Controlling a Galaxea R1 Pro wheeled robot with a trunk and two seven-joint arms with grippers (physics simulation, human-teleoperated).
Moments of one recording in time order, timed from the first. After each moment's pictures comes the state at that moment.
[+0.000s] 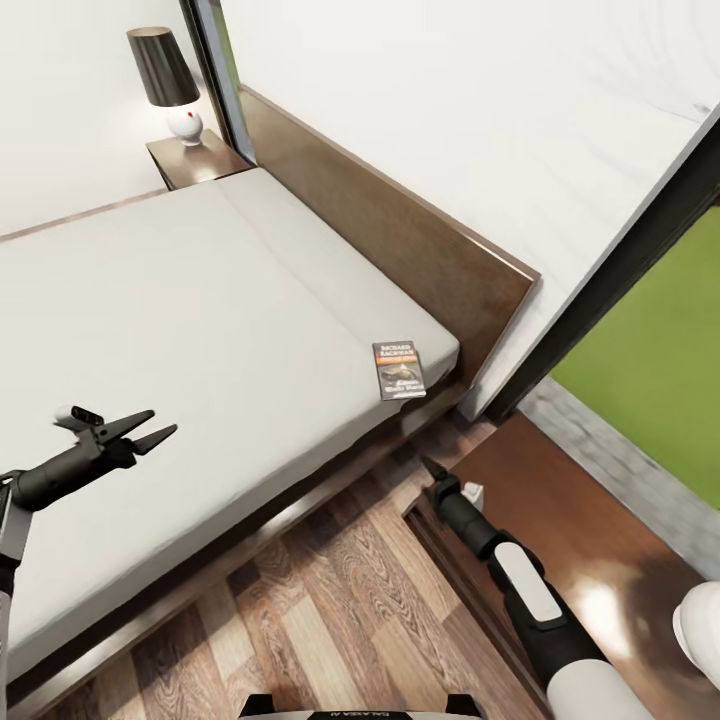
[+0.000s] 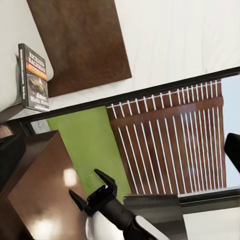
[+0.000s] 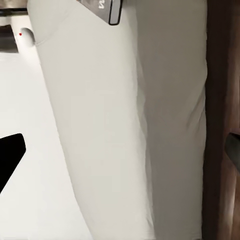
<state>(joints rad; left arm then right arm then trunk) -0.73 0.36 0.53 -0.94 0.22 0.97 -1.57 -0.53 0.01 0.03 -0.89 -1.28 0.37 0.34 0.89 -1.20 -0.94</state>
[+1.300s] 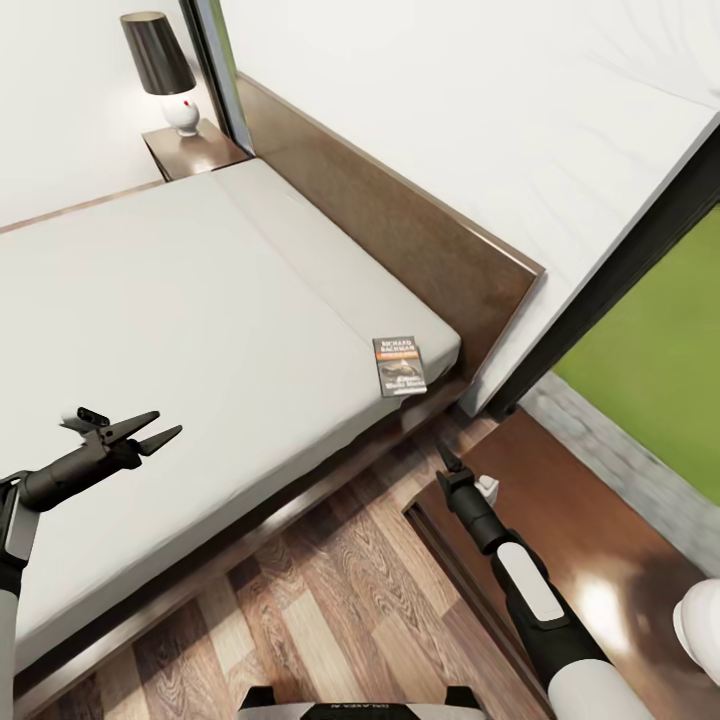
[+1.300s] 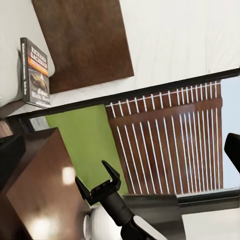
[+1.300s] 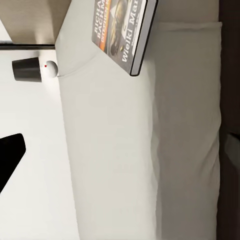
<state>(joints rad) -0.73 0.34 0.52 -0.94 0.22 0.97 -1.57 -0.53 0.01 0.01 -0.88 -1.28 0.22 0.45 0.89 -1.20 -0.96</state>
